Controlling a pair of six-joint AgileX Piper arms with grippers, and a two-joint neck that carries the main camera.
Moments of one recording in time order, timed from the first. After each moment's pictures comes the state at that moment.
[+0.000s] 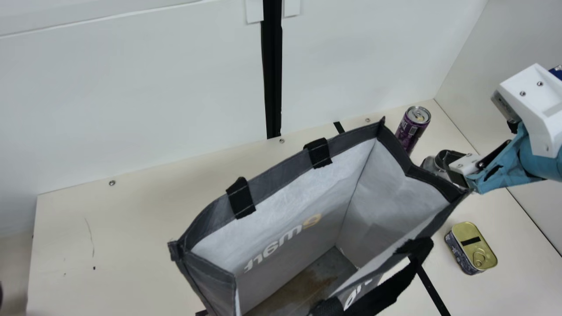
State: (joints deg) left arm -3.5 60.1 -90.4 -16.2 69.7 17.5; right arm -35.7 69.5 -89.1 13.2 69.9 -46.7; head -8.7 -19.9
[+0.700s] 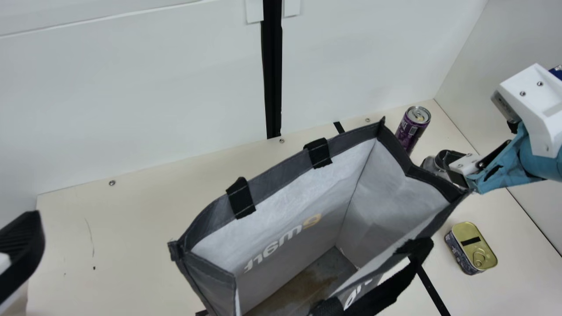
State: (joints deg) left arm -19.3 69.1 -103.2 -10.6 68.7 11.2; right arm -35.7 69.5 -89.1 13.2 69.9 -46.7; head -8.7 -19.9
